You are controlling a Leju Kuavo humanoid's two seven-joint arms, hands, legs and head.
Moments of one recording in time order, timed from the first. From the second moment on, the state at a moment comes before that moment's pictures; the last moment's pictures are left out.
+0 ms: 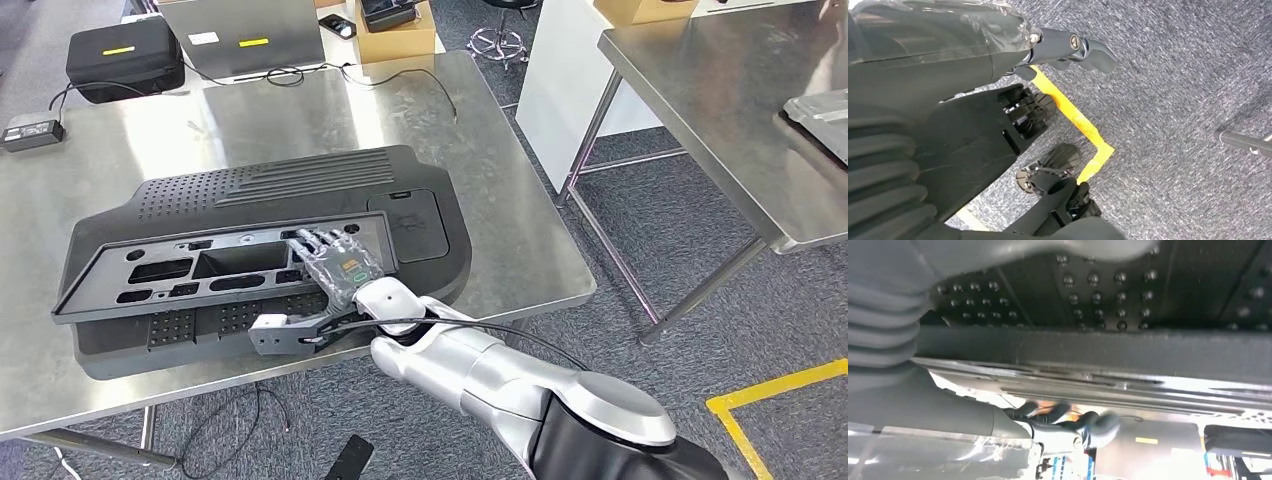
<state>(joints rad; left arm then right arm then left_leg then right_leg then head) -0.21 -0.15 -1.25 -0.32 0.81 0.46 -0.24 -0.96 0.34 1.32 -0.42 0.71 -0.22 0.12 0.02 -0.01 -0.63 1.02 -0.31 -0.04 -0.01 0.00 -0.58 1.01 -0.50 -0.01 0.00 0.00</state>
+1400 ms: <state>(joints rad) -0.15 -0.15 -1.09 -0.29 0.94 0.55 -0.34 -0.58 -0.04 0.71 -1.51 -0.20 -0.35 -0.32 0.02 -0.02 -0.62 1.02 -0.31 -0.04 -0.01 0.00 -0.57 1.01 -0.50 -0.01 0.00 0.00</state>
